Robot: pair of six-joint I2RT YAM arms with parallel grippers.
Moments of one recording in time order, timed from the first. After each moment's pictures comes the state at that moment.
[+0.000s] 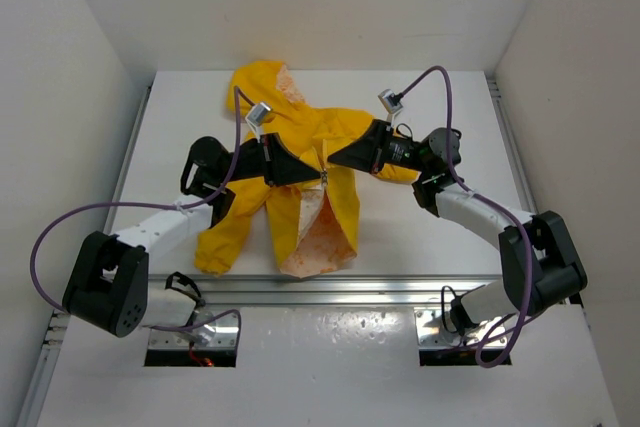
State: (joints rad) left arm -0.37 1.32 0.72 0.93 1.03 -1.13; right arm 0.39 1.46 0.75 1.05 -0.95 1.11
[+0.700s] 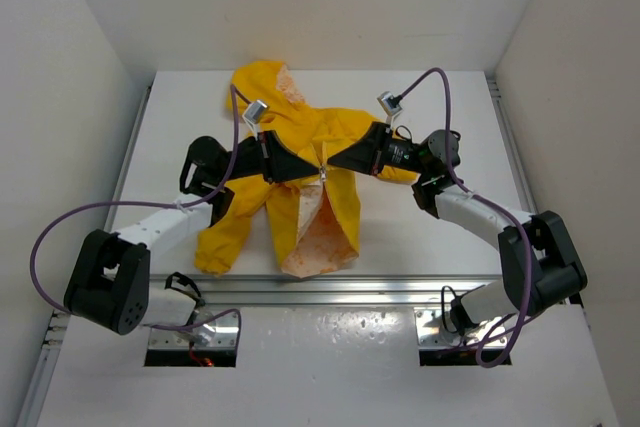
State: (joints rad) left arm -0.35 1.33 0.72 0.95 1.01 -1.15; right arm 0.39 1.46 0.74 1.06 -0.95 1.12
